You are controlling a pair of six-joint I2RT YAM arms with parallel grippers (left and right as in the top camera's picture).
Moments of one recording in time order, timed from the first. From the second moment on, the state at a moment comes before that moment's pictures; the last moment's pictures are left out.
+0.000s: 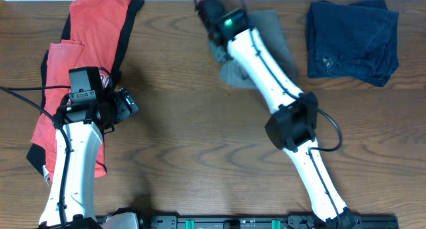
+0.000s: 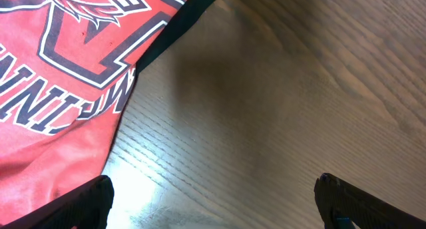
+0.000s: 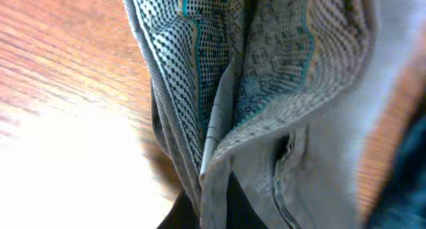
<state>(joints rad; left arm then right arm) 0.18 1.34 0.98 -0.79 -0.01 -0.38 0.54 2.60 2.74 -1.37 0.31 0.08</state>
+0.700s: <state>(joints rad) 0.18 1.34 0.98 -0.79 -0.01 -0.38 0.34 2.42 2.95 -1.46 0.31 -0.06</state>
